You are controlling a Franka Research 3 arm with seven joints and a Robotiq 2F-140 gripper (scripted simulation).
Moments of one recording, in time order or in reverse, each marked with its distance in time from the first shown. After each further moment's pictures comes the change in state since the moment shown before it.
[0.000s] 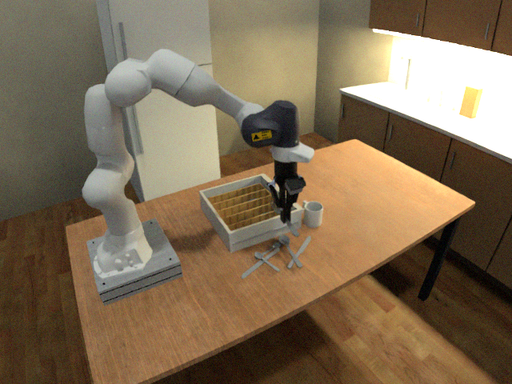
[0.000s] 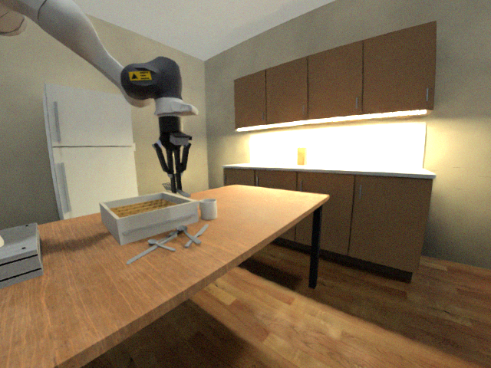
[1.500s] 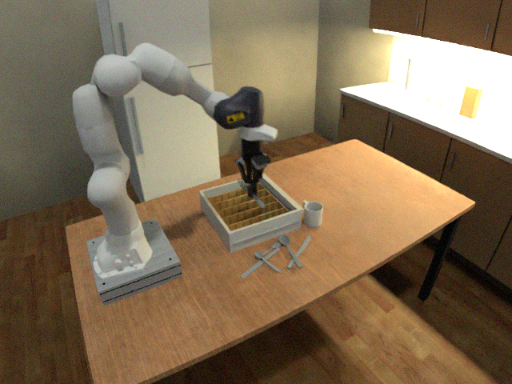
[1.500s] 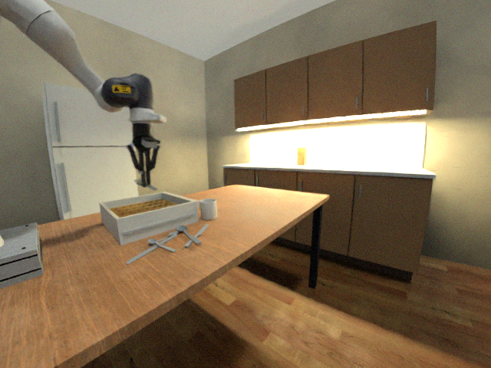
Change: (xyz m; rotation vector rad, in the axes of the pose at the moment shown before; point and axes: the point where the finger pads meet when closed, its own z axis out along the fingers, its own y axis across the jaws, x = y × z) arm -0.200 0.050 -0.005 -0.035 -0.021 -0.124
